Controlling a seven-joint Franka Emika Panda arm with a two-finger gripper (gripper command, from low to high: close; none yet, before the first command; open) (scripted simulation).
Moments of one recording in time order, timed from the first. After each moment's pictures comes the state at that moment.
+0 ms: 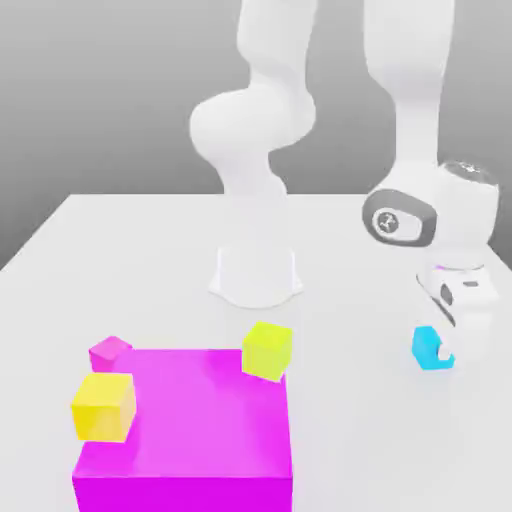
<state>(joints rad) 0.83 0.27 0.05 -2.80 -0.18 3.07 0.15</state>
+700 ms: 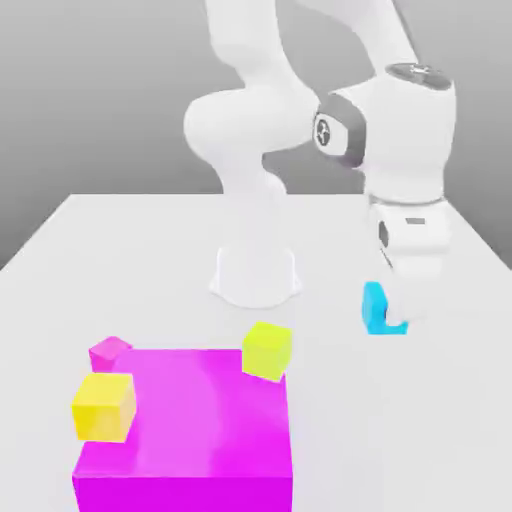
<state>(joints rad) 0.50 -0.34 -0.17 -2.82 -0.08 2.48 -0.36</state>
